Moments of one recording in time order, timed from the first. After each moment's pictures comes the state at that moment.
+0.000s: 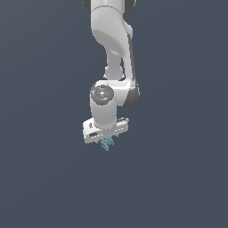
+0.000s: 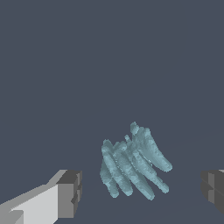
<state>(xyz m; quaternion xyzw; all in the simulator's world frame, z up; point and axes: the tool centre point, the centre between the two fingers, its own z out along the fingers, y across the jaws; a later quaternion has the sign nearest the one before) 0.043 -0.034 0.091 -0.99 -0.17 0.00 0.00</state>
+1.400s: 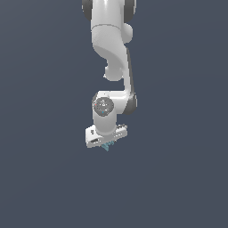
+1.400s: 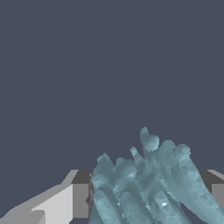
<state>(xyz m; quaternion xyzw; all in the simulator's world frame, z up) 0.044 -0.034 0.041 -0.99 -0.17 0.00 0.00</state>
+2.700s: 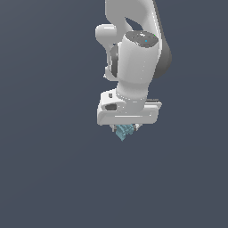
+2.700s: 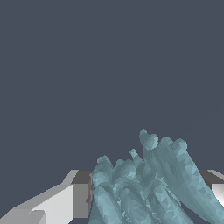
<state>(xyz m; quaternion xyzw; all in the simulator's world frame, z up) 0.077 0.040 0.237 -1.00 -0.04 -0.08 -0.03</state>
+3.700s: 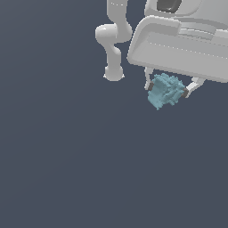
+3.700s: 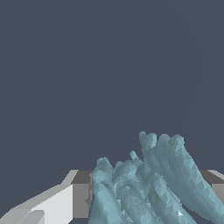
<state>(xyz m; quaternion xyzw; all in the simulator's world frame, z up) 0.100 0.117 0.438 -0.98 0.08 -0.15 -0.07</state>
